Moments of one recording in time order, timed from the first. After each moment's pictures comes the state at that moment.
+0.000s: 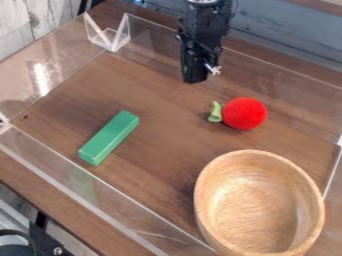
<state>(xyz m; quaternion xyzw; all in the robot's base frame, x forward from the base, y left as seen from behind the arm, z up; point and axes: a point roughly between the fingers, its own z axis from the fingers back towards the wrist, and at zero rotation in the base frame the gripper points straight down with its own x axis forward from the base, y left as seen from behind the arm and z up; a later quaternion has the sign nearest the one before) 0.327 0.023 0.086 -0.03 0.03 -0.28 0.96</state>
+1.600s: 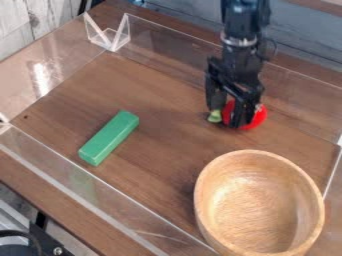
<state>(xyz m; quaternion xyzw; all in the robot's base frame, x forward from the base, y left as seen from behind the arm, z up) 0.335 -0.038 0.038 -0.05 0.03 -0.22 0.97</state>
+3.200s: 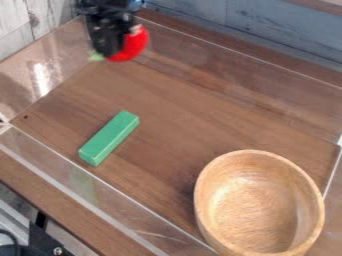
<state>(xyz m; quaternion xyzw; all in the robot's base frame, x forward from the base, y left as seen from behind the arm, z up) 0.257 0.143 0.129 -0.01 0.00 -0.01 1.00</state>
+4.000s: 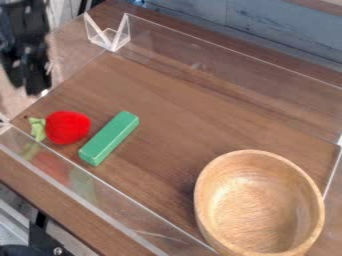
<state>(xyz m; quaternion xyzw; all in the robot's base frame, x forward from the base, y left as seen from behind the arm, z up) 0.185 0.190 0.086 -0.04 0.04 -0.01 1.00</state>
